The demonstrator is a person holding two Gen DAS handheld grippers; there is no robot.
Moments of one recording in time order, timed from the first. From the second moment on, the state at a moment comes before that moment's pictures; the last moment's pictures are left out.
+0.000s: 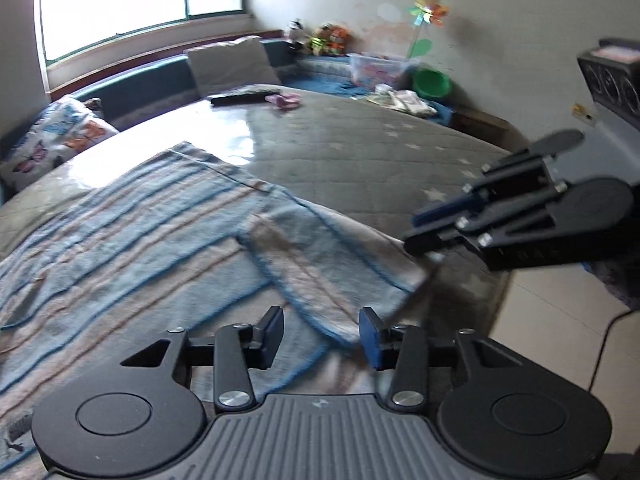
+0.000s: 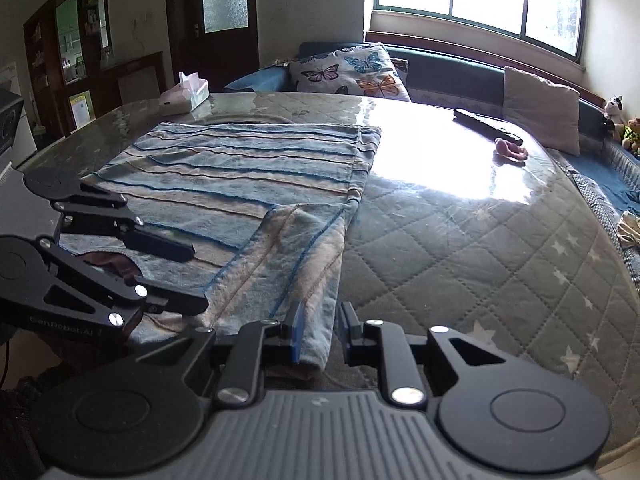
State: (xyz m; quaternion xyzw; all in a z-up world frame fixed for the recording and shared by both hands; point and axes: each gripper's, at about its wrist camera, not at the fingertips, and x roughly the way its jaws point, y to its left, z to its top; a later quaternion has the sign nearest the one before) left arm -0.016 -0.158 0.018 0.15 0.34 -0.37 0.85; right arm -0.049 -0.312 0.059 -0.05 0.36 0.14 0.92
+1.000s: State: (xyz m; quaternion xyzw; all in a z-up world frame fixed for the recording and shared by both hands) left arm -0.011 -0.150 0.034 0.16 0.32 -0.33 0.87; right arm -0.034 -0.293 0.056 -0.09 0.36 0.18 0.91
